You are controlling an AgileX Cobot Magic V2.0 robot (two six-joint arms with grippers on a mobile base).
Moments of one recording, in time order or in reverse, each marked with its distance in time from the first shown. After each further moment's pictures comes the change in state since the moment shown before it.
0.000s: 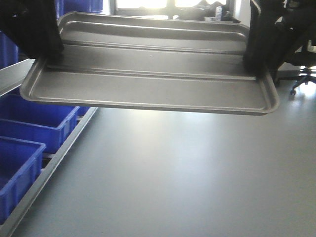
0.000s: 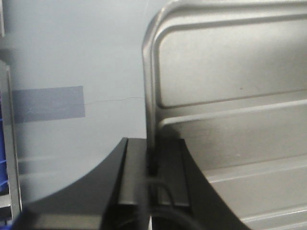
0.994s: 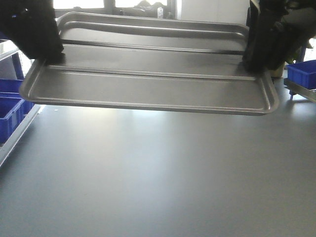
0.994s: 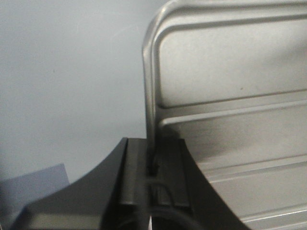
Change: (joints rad) left arm 0.000 0.000 0.000 0.000 0.002 0.000; right arm 0.000 0.000 0.000 0.001 0.000 0.000
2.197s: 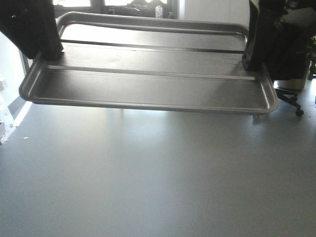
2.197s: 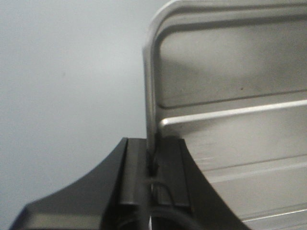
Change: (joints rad) left arm 0.000 0.000 0.000 -0.002 0.000 0.000; right arm 0.000 0.000 0.000 0.002 -0.003 0.000
